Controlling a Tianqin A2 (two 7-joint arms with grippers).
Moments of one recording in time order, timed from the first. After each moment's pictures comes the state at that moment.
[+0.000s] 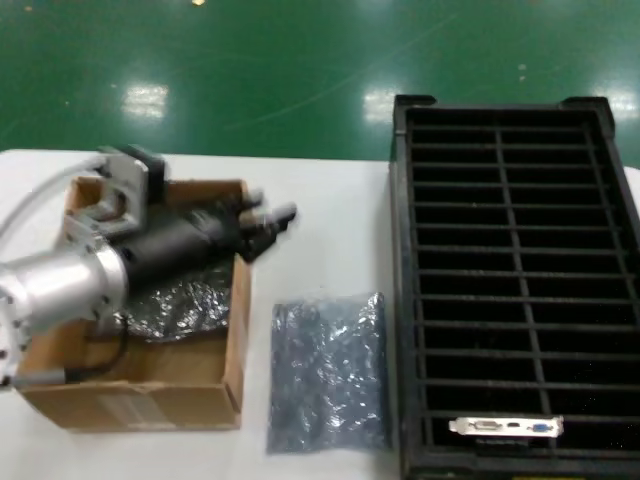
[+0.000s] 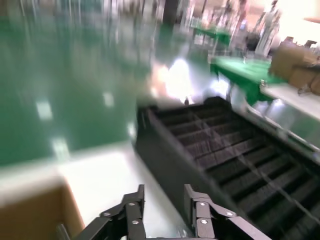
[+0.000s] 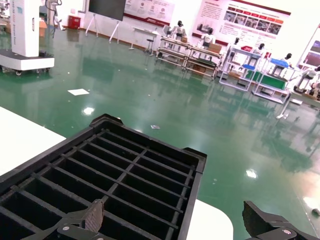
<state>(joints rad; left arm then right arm) -0.80 -0.88 2.35 -1.56 -1.36 0.44 -1.29 0.18 0.62 -1.37 1.73 1.14 -0.56 0.75</state>
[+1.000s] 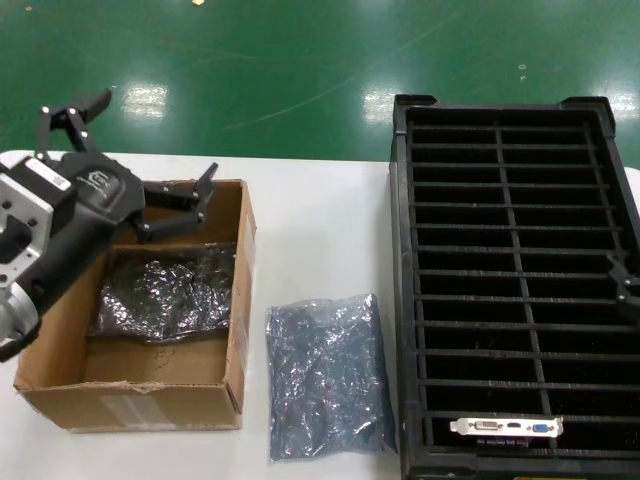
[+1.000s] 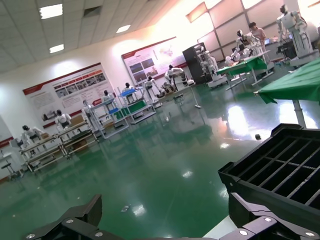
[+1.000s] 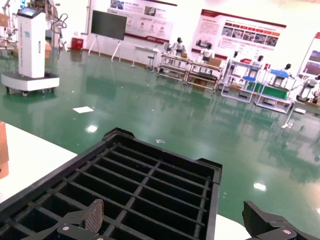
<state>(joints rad) -0.31 -0.86 1.82 -1.81 -1.14 0.14 -0.83 0.15 0.56 -1.42 1.70 1.27 -0.45 0.60</state>
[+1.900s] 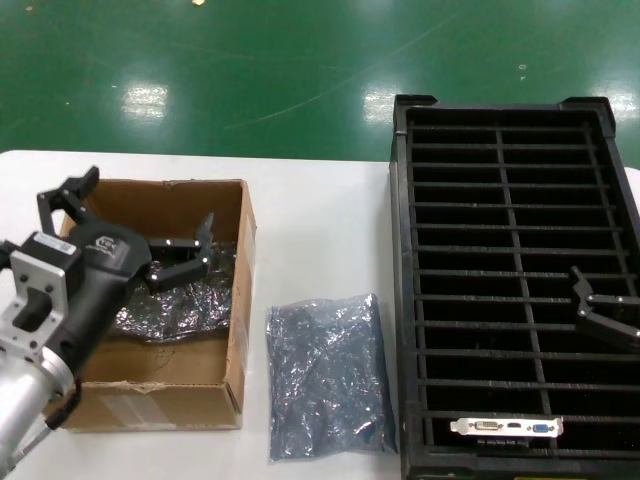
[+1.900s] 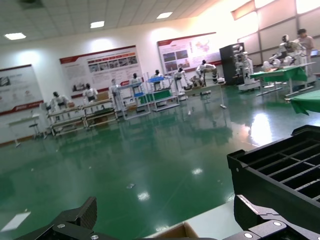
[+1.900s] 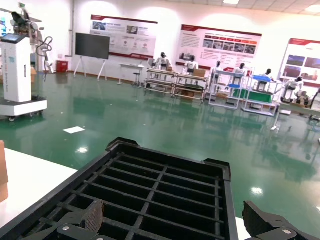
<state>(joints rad) -0.17 -0.61 1.72 -1.71 -1.43 0.08 -0.45 0.08 0.44 -1.50 1.66 1.51 -0.25 0.33</state>
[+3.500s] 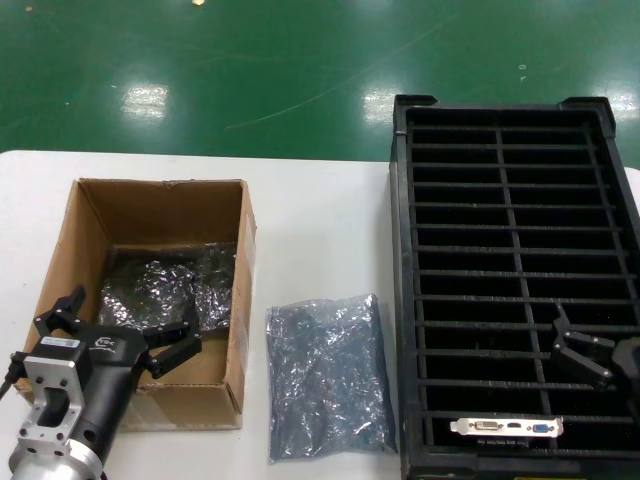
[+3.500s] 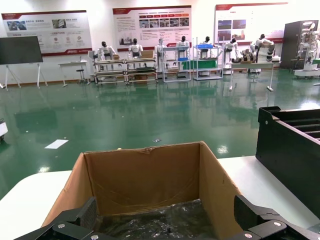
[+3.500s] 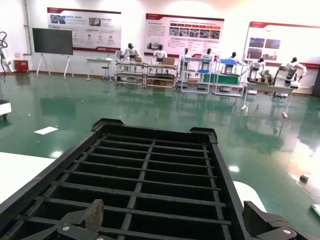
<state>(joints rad) -0.01 -0.32 1.61 -1.61 -1.77 0.01 -0.03 0.01 0.31 -1.59 1.60 1.78 -0.02 0.03</state>
